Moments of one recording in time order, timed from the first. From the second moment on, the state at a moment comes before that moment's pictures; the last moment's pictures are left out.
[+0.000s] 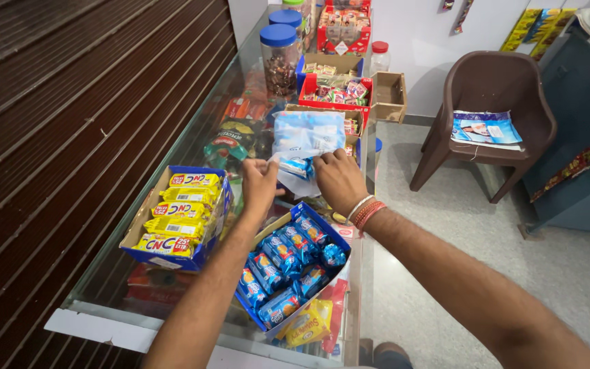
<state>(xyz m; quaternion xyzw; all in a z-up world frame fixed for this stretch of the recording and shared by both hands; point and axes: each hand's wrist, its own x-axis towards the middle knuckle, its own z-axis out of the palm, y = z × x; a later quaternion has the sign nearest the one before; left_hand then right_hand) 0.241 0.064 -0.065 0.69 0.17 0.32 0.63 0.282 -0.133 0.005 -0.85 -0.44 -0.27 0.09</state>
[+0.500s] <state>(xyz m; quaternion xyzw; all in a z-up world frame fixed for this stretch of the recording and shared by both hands) 0.187 0.034 -0.029 0.86 0.00 0.44 0.26 0.257 -0.139 0.012 -0.84 -0.43 -0.32 -0.02</state>
